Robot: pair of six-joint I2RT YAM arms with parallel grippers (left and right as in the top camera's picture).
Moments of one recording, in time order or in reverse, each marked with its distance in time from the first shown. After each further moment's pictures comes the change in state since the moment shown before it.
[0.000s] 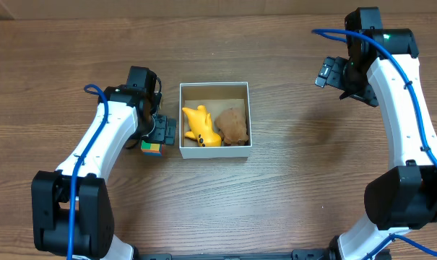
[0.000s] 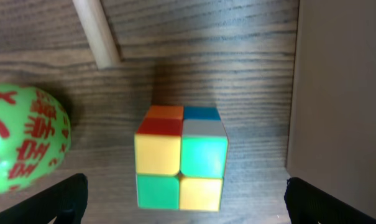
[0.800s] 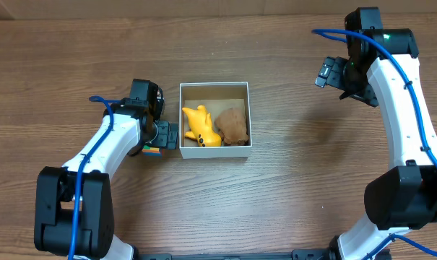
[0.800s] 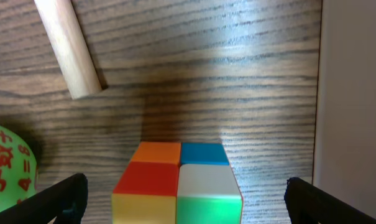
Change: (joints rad) left arm 0.000 0.000 -0.168 0.264 -0.004 0.014; right arm 0.000 0.000 0.000 0.000 0.000 0.000
